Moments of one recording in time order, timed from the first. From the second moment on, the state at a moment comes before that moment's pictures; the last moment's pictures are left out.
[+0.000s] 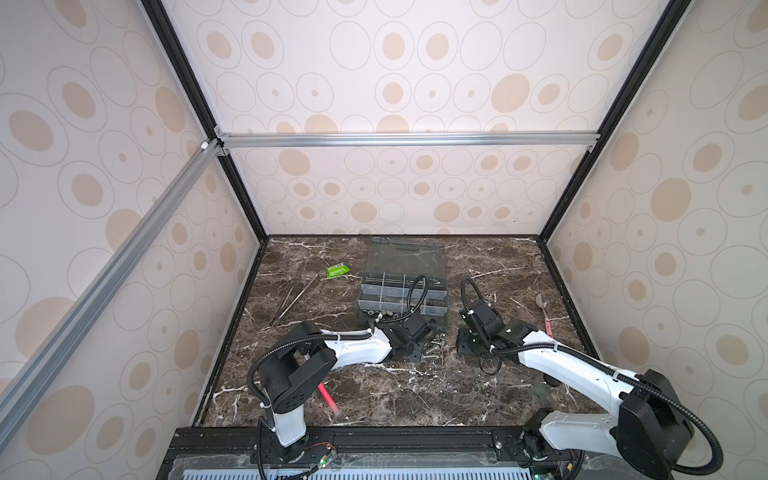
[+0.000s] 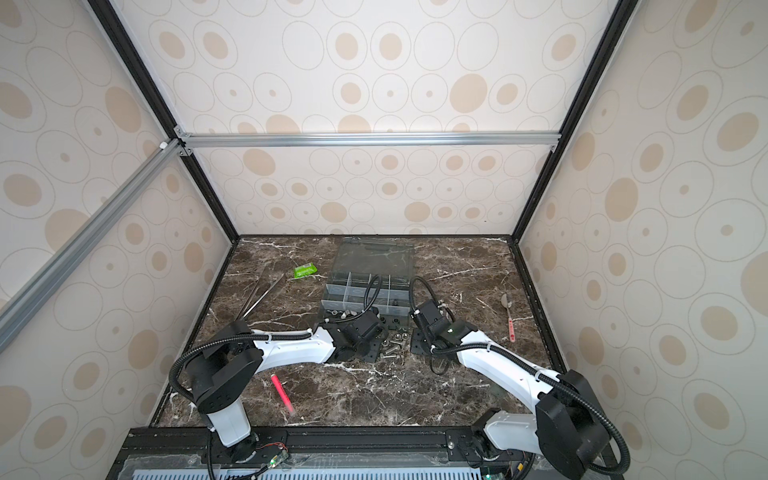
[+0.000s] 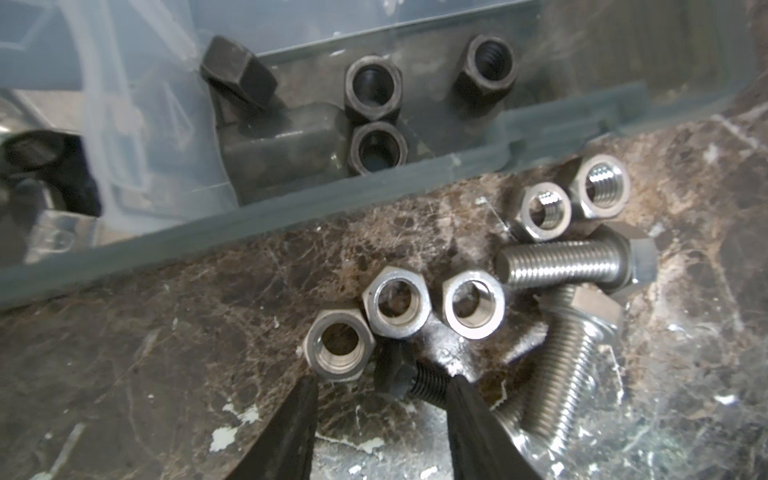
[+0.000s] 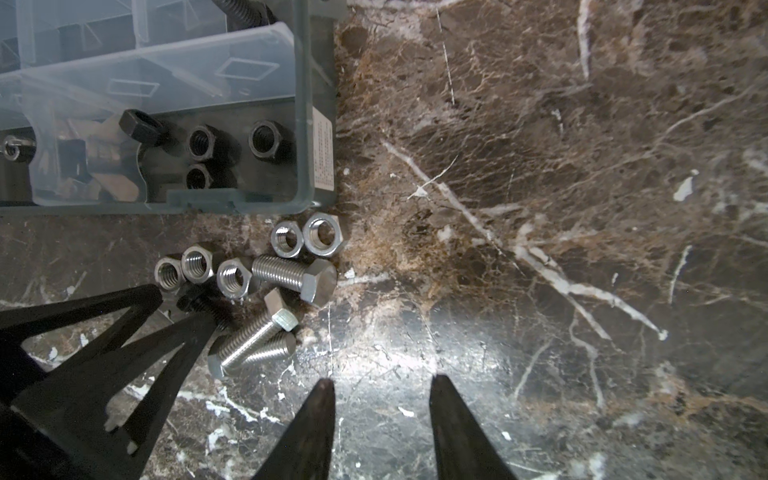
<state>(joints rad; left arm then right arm) -0.95 1.78 1.01 -0.31 -0.20 -0.58 0.62 1.25 0.76 -0.64 0.10 0.76</state>
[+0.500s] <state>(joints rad) -0.96 1.75 0.94 -0.33 -0.25 -0.59 0.62 1.24 0.76 -0.63 0.10 0.76</state>
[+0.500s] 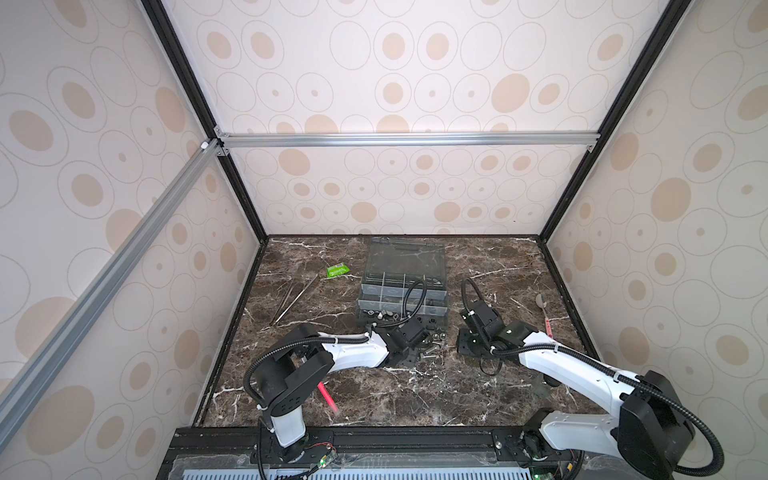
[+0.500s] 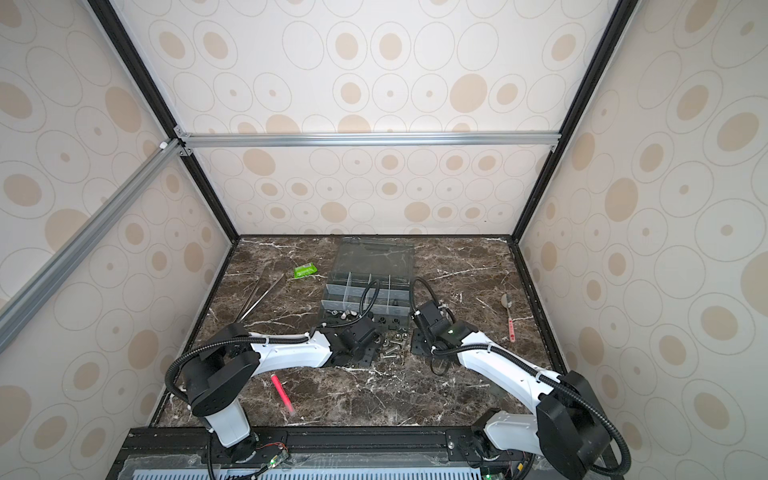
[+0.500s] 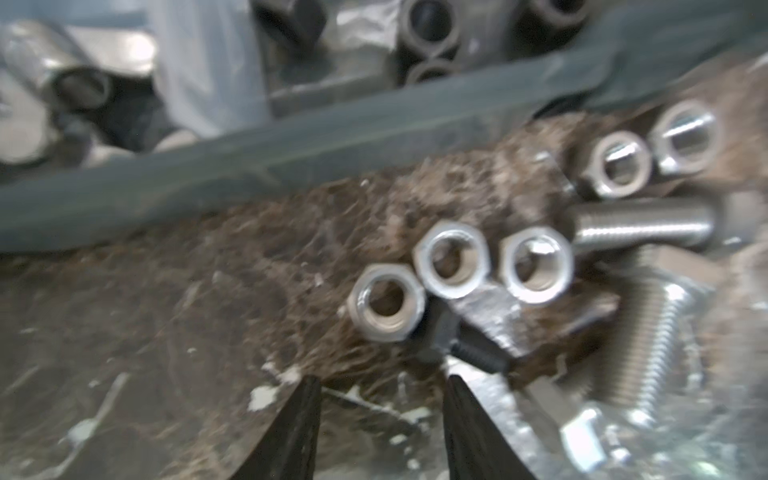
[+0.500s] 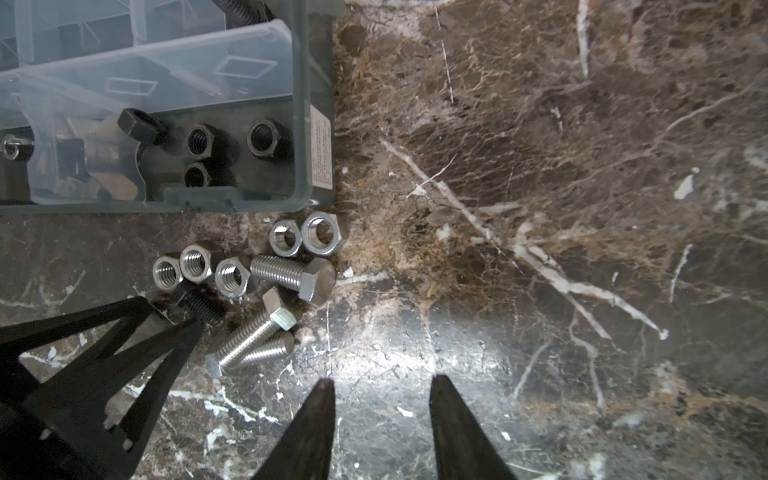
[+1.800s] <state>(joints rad) -0.97 1.78 0.98 -0.33 -0.28 -0.60 0.62 1.22 0.75 -0.63 0.11 0.78</state>
